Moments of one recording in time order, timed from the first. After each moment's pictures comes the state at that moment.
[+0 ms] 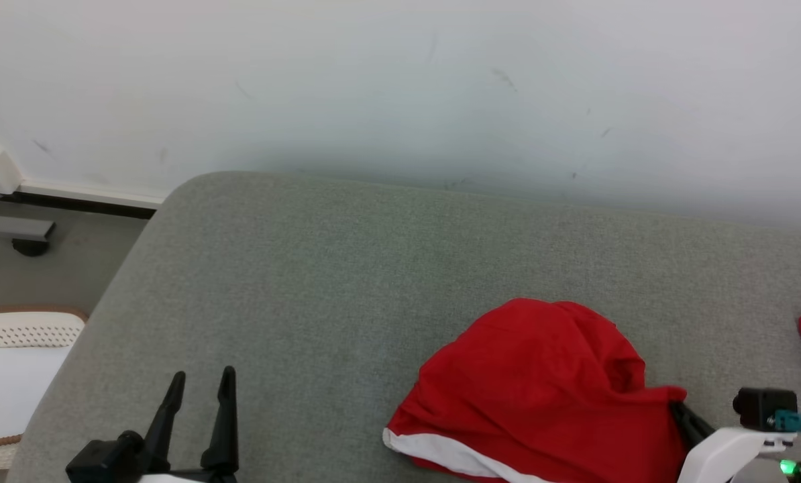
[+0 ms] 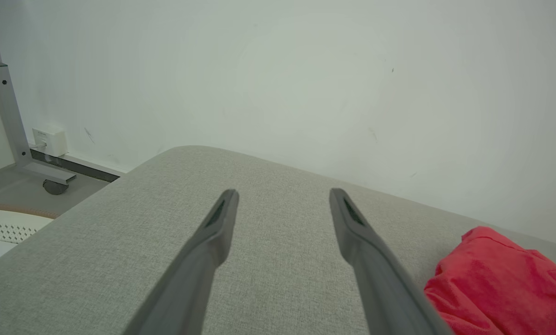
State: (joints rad) left arm -0.02 0.11 -0.04 0.17 -0.33 -0.09 -0.26; right arm -0.25 -0.20 0.18 0.64 0.49 0.13 0.10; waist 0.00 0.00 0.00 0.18
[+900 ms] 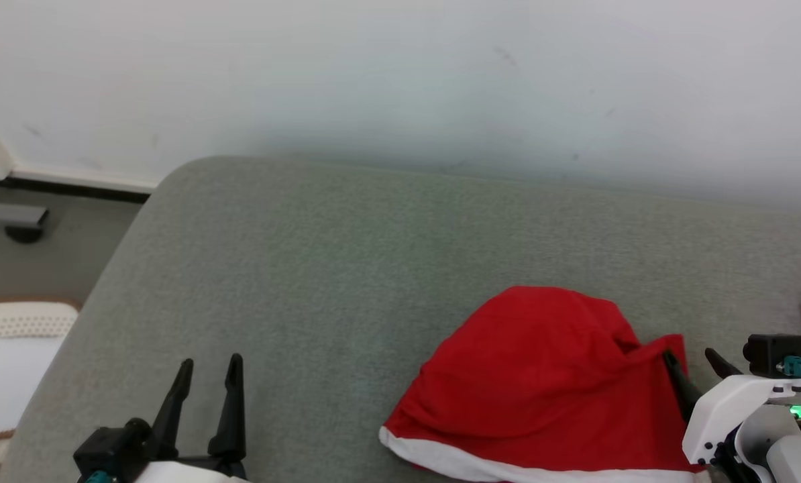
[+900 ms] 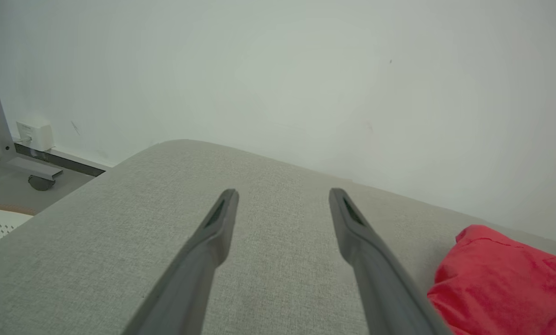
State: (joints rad) left arm -0.06 0.08 -0.03 0.19 -0.31 -0.11 -0.26; right arm -0.43 -0.23 0.21 0.76 0.49 0.13 0.08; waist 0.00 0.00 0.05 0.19
